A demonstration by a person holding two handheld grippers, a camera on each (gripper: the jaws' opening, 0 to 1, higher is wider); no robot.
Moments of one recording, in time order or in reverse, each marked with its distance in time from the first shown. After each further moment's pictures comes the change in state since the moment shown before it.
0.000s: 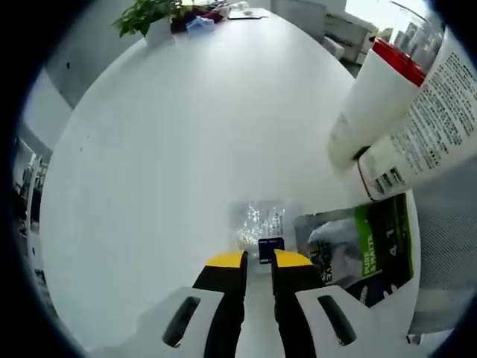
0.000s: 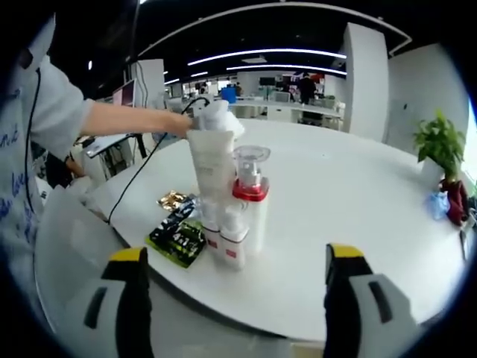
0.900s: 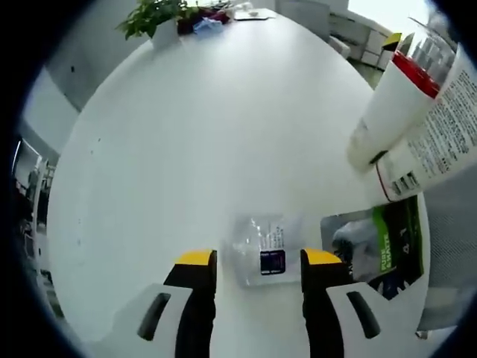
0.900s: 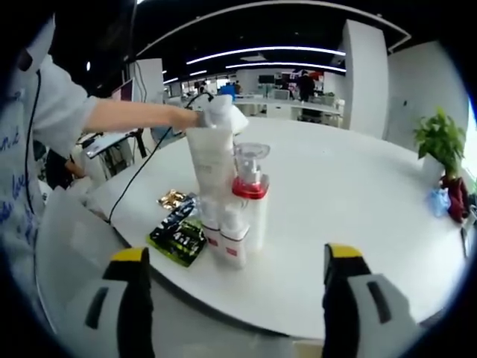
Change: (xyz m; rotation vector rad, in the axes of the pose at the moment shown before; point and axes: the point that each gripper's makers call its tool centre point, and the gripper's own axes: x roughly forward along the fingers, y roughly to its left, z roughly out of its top) left arm -0.002 0.020 0.009 0.011 -0.009 0.048; right arm 0.000 0.002 -0.003 0.013 0.014 0.008
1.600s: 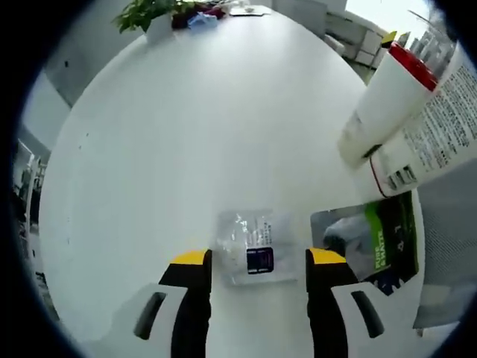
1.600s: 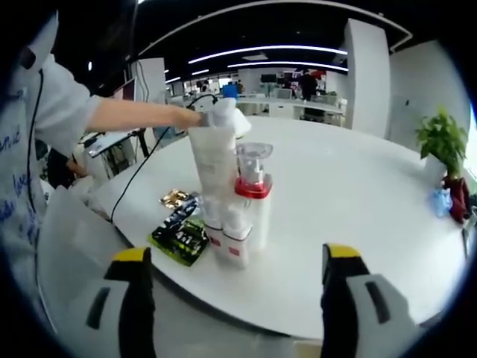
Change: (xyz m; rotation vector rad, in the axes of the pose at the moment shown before) left arm 0.005 -0.011 -0.009 -0.005 0.024 -0.059; right arm 0.001 0.000 0.000 -0.003 0.000 0.011
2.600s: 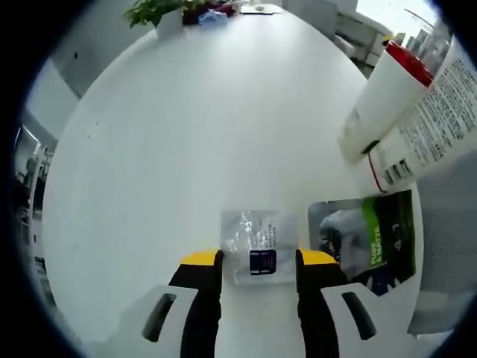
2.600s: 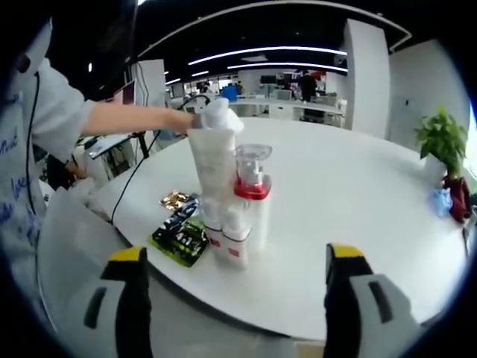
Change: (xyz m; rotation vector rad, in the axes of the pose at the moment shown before) left arm -0.012 0.000 -0.014 -0.058 0.010 0.039; right arm -0.001 0.000 0.001 0.001 -0.008 0.001
